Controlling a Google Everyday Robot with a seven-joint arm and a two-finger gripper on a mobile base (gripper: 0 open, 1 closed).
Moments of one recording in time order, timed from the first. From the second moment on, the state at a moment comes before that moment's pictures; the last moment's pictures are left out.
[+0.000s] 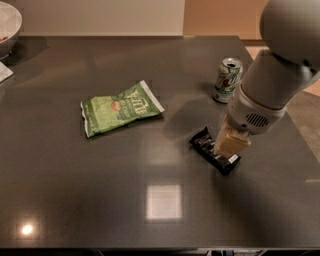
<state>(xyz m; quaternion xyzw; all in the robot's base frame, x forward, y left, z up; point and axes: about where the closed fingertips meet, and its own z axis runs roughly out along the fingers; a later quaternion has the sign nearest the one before) 0.429 -0.140 0.868 -0.60 0.79 0.07 0.09</state>
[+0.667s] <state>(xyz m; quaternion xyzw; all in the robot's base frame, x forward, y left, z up) 0.435 -0.138 0.902 -0.61 0.77 0.09 0.11</state>
